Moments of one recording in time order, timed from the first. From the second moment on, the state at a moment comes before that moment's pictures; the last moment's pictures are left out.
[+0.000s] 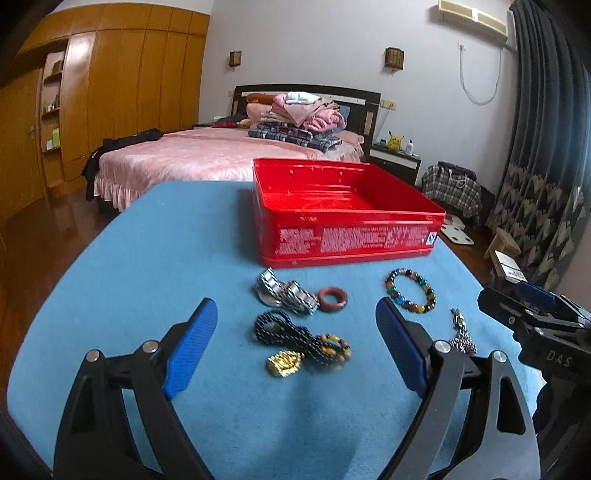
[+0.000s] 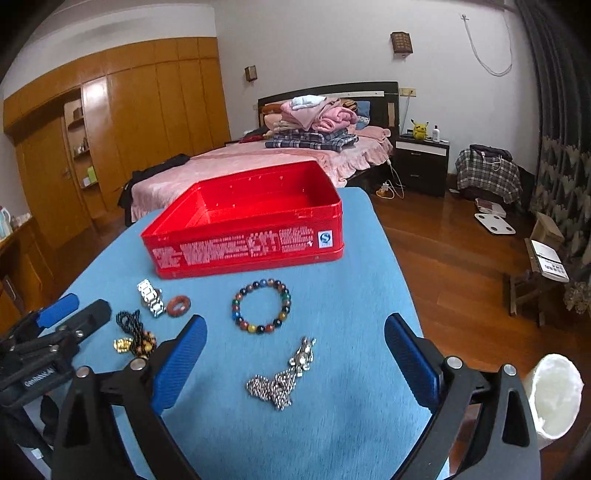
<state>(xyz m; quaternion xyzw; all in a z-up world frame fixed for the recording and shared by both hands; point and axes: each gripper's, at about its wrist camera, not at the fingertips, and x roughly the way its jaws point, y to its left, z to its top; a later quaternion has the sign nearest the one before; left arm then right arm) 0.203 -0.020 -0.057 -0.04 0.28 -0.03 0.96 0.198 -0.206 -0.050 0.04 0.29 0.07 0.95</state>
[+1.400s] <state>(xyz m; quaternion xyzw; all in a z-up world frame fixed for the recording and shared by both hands) 0.238 -0.044 -0.091 -0.08 0.37 -0.09 0.92 0.193 -0.222 -0.058 0.05 0.28 0.07 0.96</state>
